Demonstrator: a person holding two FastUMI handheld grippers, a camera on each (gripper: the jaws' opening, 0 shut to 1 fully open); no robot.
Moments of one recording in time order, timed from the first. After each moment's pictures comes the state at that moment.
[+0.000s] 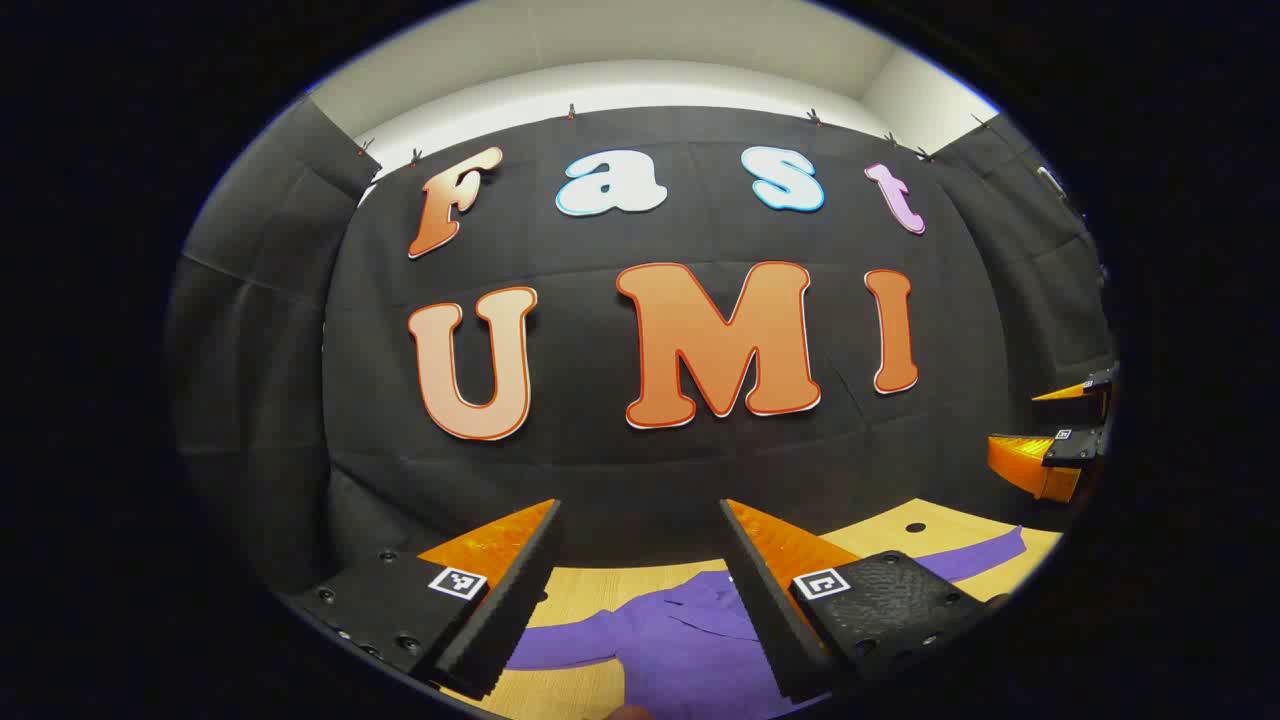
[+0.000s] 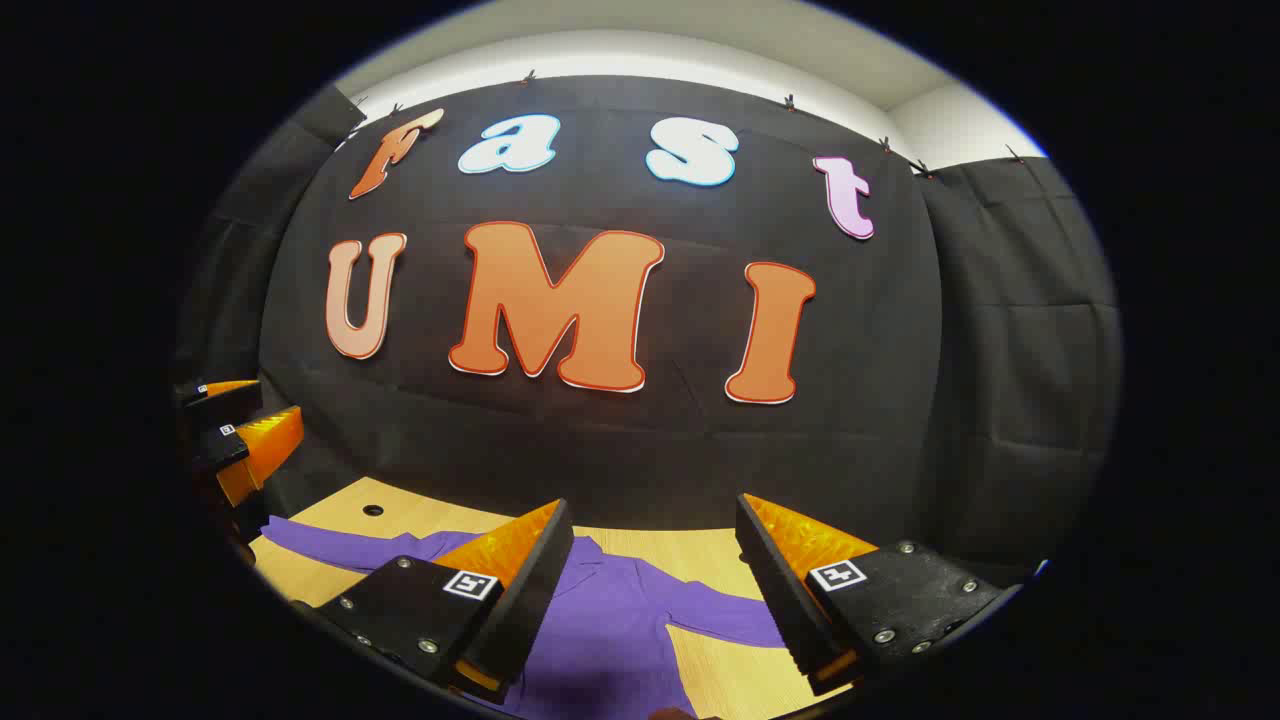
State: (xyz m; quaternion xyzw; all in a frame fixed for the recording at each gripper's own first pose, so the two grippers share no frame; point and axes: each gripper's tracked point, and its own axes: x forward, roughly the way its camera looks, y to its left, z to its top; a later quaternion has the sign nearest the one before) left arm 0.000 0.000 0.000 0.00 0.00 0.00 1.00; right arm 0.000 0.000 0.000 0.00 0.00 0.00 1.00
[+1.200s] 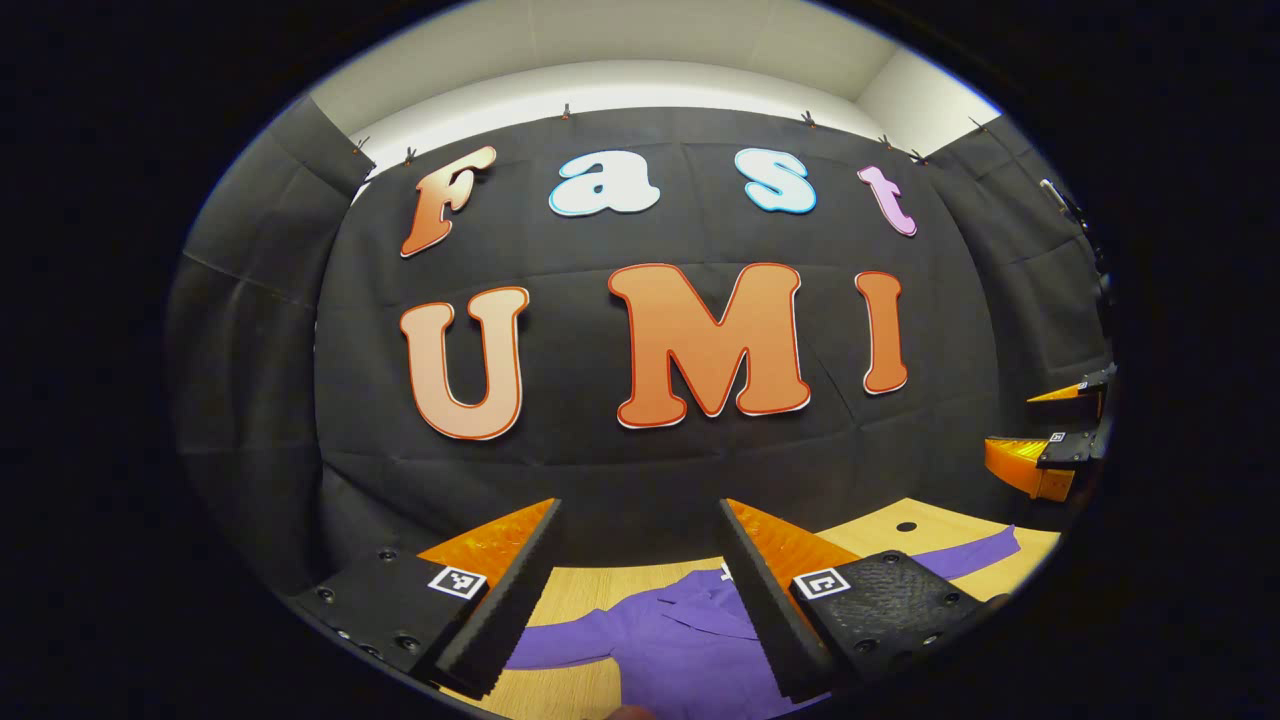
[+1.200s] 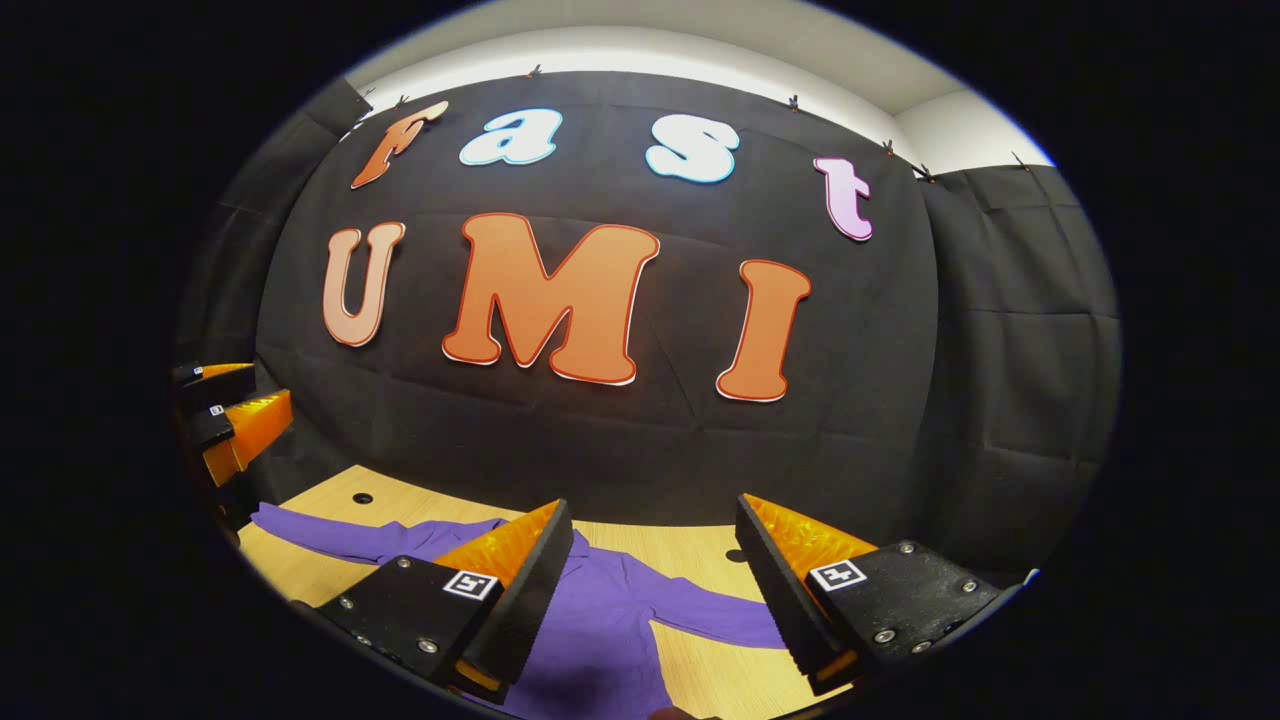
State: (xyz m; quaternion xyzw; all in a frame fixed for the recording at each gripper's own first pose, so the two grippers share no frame) left arm -0.005 -0.004 0.001 0.00 0.00 -0.01 1.00; right arm -0.002 -0.013 -0.006 -0.02 0.01 0.00 1.00
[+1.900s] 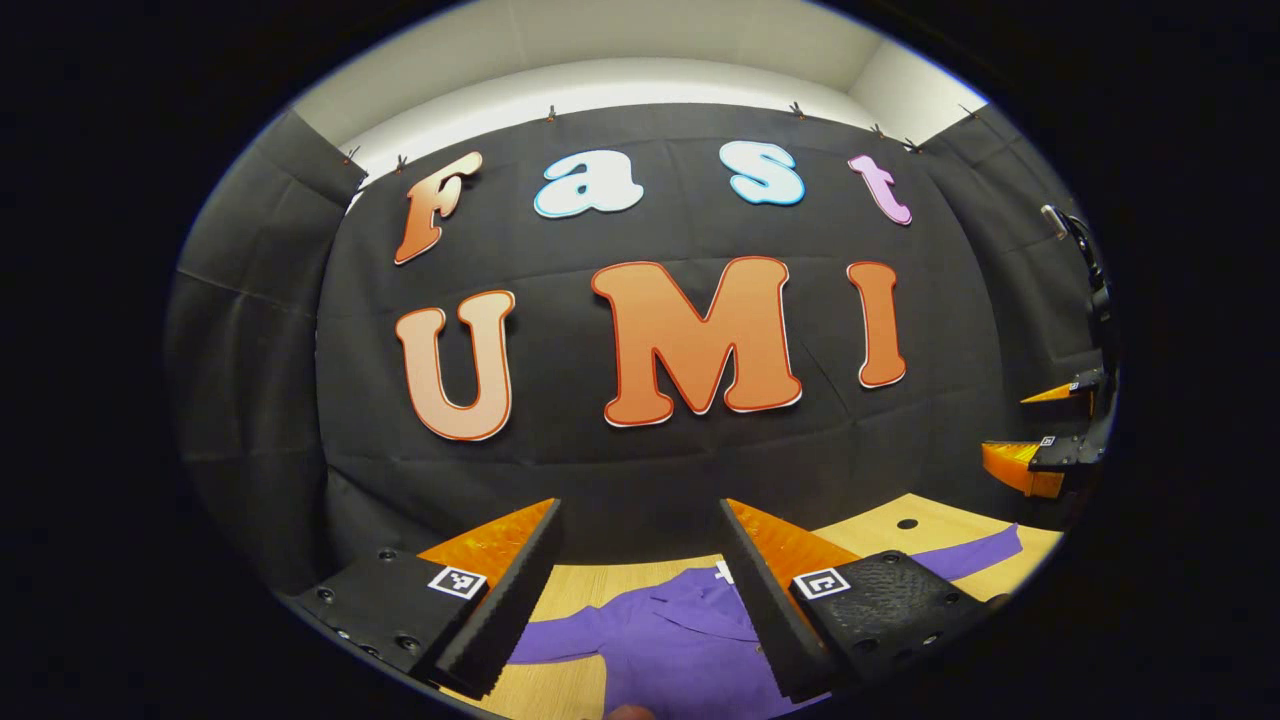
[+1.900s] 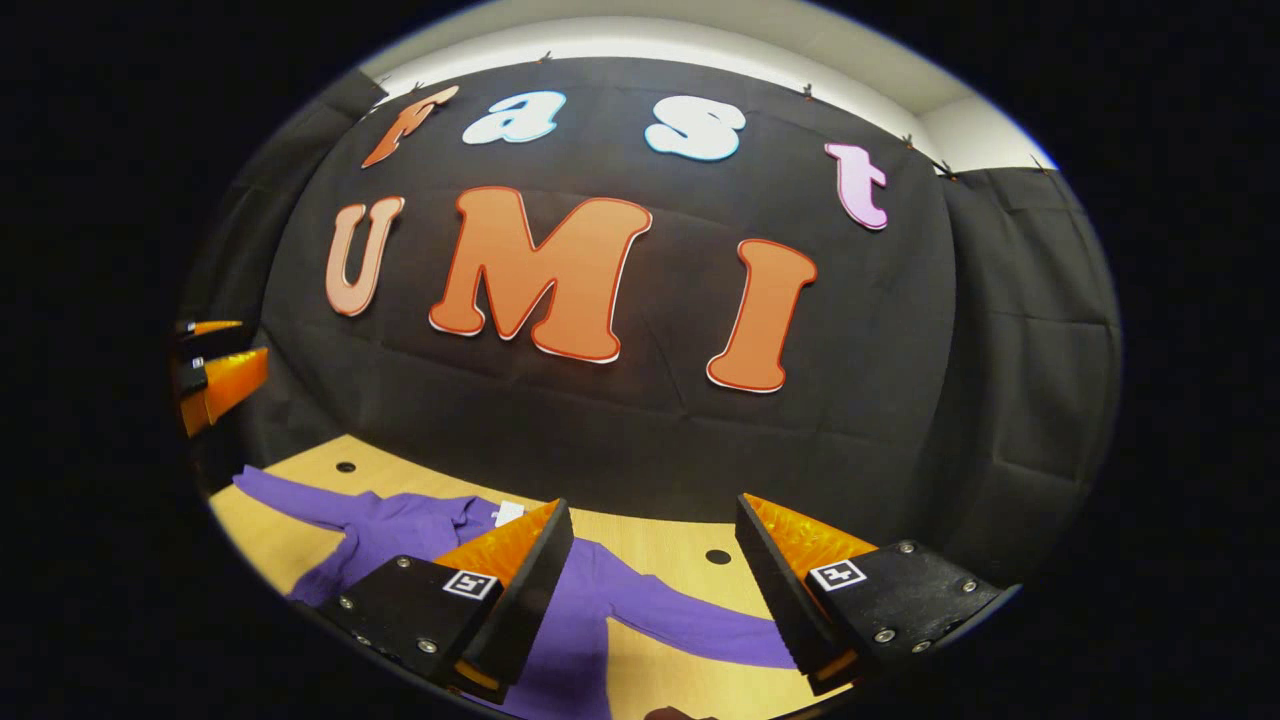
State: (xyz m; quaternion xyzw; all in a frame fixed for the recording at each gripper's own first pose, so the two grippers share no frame) left arm -0.007 -0.045 0.002 0.01 0.01 0.00 1.00; right arm 0.034 -0.065 -0.033 -0.06 0.02 0.03 1.00
